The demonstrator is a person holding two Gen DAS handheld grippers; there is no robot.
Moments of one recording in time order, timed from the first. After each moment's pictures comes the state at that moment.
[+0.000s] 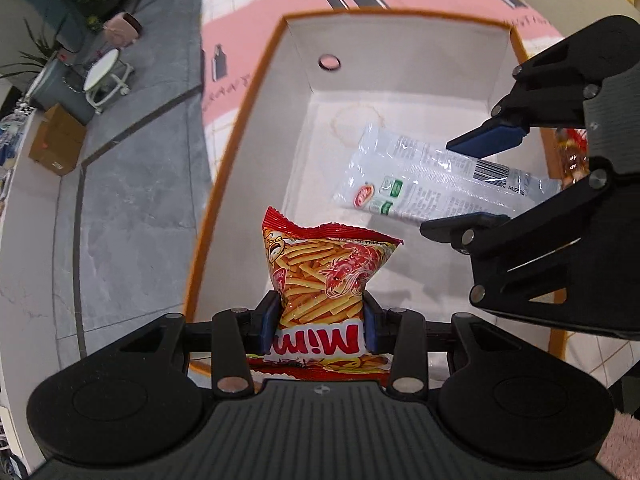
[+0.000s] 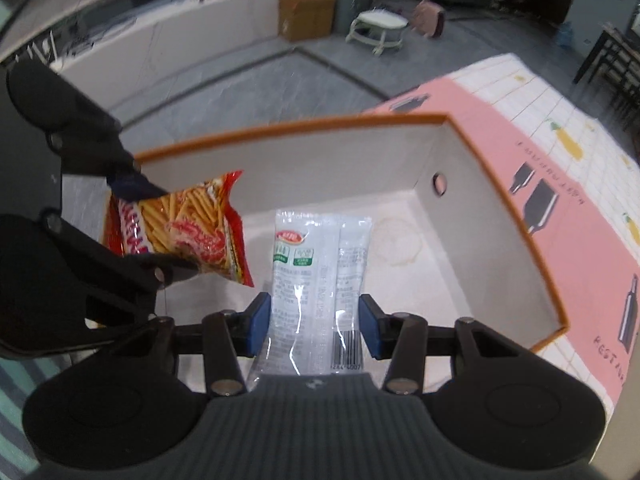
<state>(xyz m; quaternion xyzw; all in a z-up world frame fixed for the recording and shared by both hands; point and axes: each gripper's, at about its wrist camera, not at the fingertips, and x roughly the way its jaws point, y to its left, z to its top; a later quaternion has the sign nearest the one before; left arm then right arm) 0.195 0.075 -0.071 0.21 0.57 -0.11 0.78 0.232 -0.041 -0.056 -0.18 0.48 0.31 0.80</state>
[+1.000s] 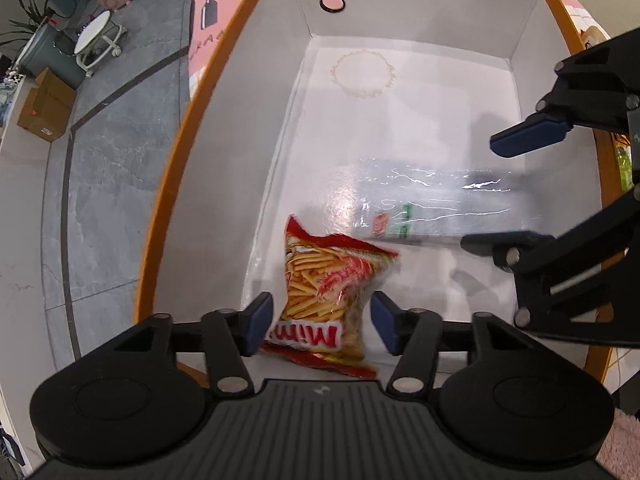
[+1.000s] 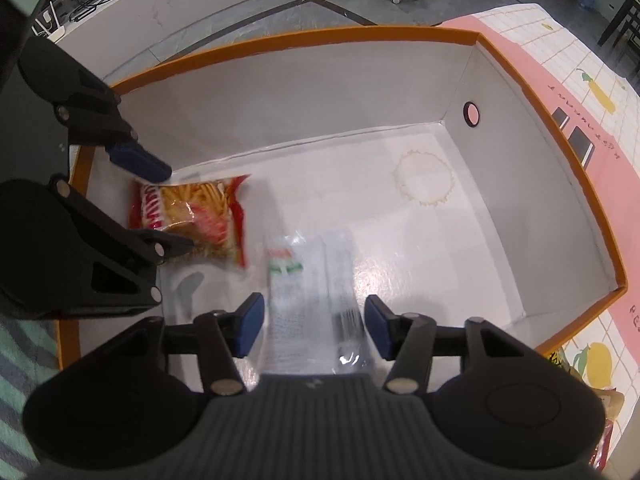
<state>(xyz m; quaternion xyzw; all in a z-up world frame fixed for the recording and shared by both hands) 0.207 0.083 -0.097 0.20 0.62 -0.09 0.76 0.247 -0.044 -0.103 -0.18 0.54 0.32 0.76</state>
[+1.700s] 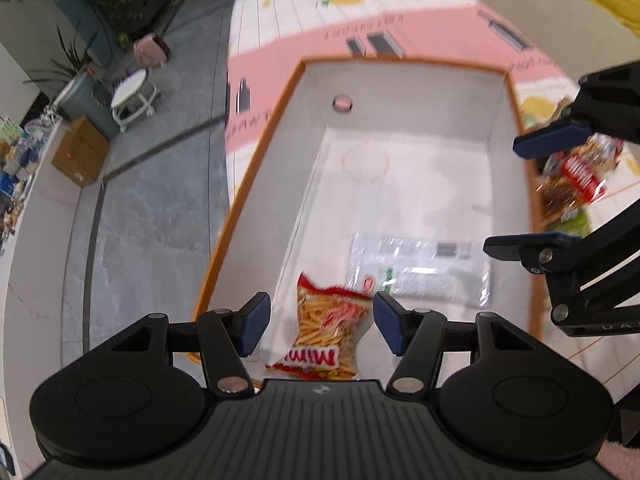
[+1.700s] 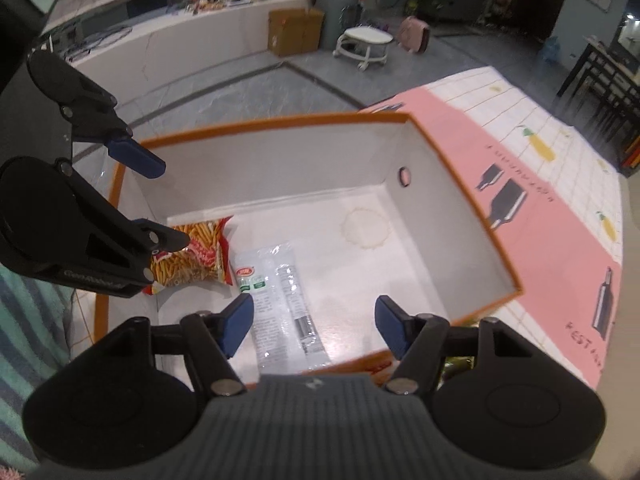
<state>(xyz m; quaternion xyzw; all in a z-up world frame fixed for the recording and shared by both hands) 0.173 0.070 -0.034 0.19 0.51 -0.08 0.83 0.208 -0.085 -0.039 -0.18 0.44 0.29 0.83</state>
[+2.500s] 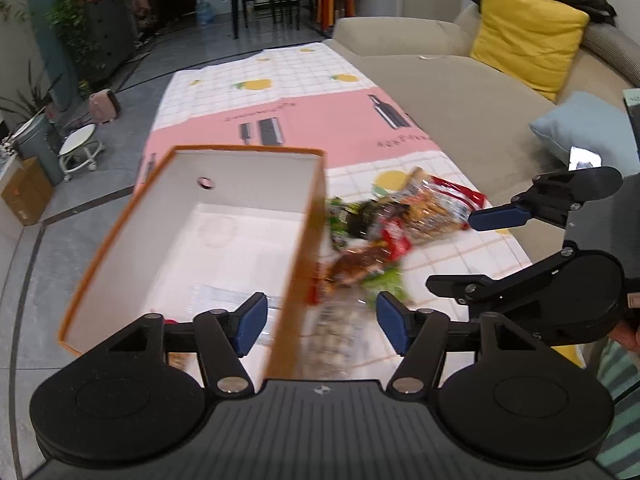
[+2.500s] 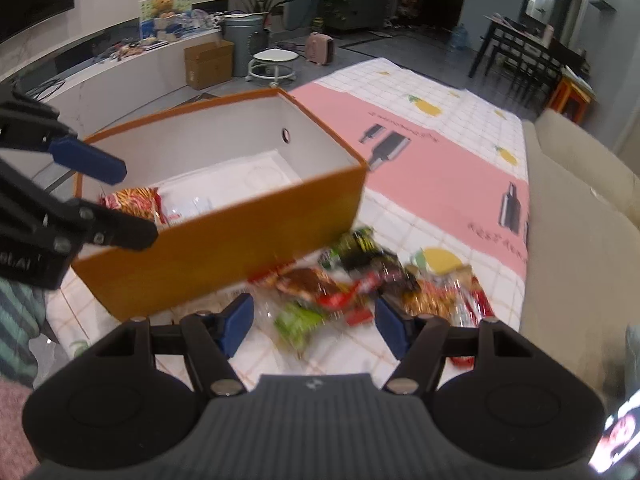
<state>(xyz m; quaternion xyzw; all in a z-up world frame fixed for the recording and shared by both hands) 0.085 -0.032 -0.012 0.11 0.43 -0.18 0.88 0.121 -0.212 -0.035 -0.12 0.42 0.18 0.88</state>
